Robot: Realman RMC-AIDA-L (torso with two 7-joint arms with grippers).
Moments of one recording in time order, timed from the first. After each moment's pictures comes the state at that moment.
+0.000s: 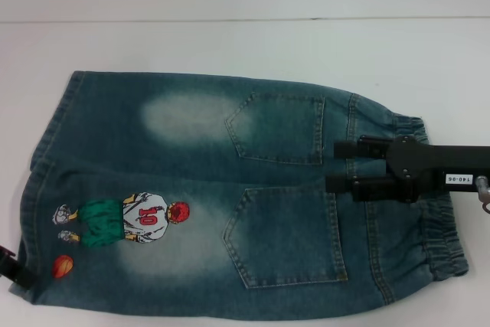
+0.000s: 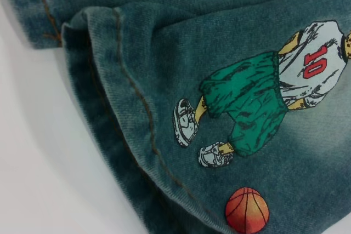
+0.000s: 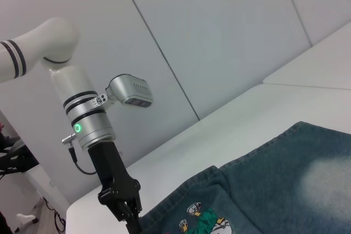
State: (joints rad) left arm -0.67 -1.91 0.67 0.72 2.86 1.77 -2.17; right arm 0.57 2.01 -0.65 -0.48 -2.02 -1.70 1.48
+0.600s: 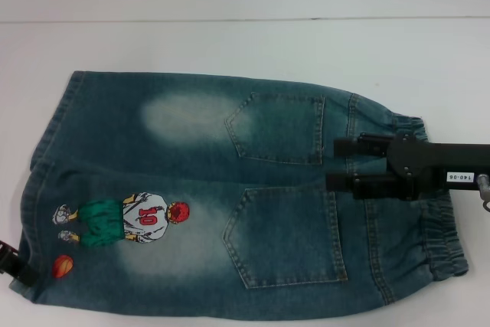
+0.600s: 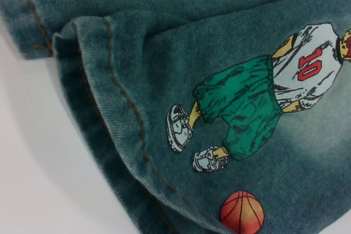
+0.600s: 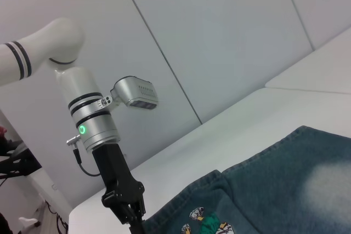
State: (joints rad) left arm -0.69 -1.91 0.69 0.72 2.86 1.78 -2.18; right arm 0.57 2.01 -0.64 -0.48 -2.02 -1.71 1.48
